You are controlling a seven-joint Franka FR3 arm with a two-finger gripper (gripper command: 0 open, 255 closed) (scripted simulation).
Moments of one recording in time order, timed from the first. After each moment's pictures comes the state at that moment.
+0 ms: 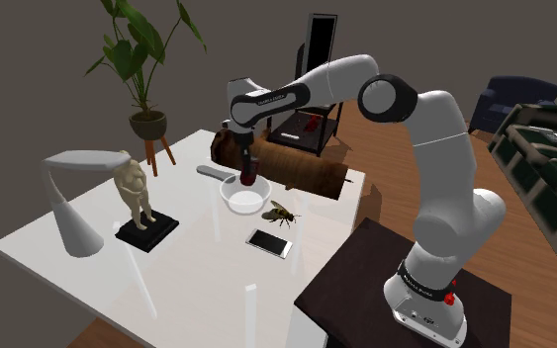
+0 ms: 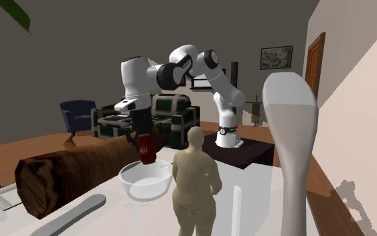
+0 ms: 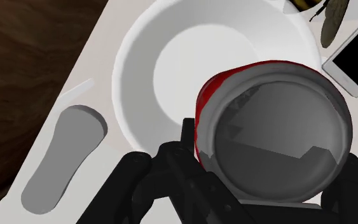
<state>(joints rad) -0.32 0.67 0.49 -1.43 -0.29 1.91 -0.71</state>
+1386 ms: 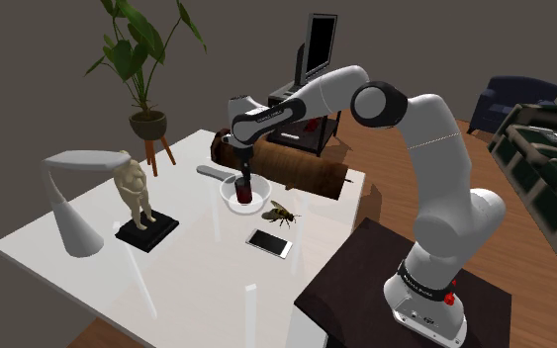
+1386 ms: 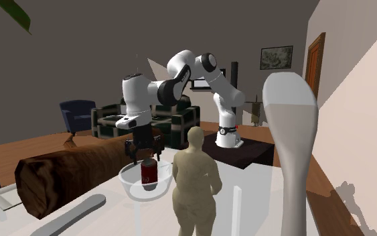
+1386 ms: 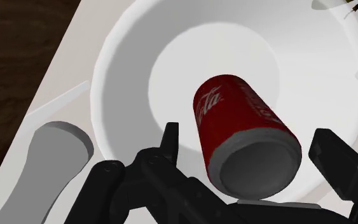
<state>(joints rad) -0.31 0.74 0.46 -1.47 -0.32 2.01 -0.70</state>
